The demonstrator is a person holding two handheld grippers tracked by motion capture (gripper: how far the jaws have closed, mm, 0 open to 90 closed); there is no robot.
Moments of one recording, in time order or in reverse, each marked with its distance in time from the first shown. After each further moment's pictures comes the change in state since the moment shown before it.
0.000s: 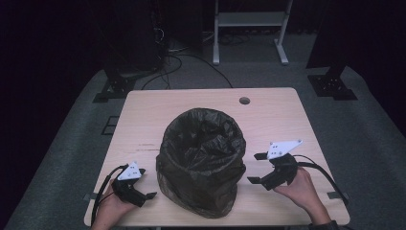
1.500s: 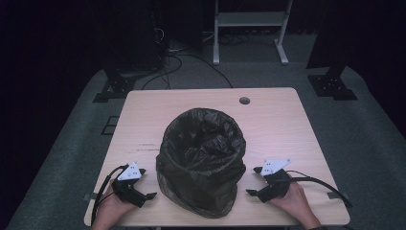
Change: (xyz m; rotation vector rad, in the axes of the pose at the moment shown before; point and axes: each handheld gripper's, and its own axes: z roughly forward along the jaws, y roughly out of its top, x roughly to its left) left arm -0.001 0.000 0.000 -0.002 -0.005 0.003; right arm 0.002 -0.061 0.045 0.074 -0.059 -0.007
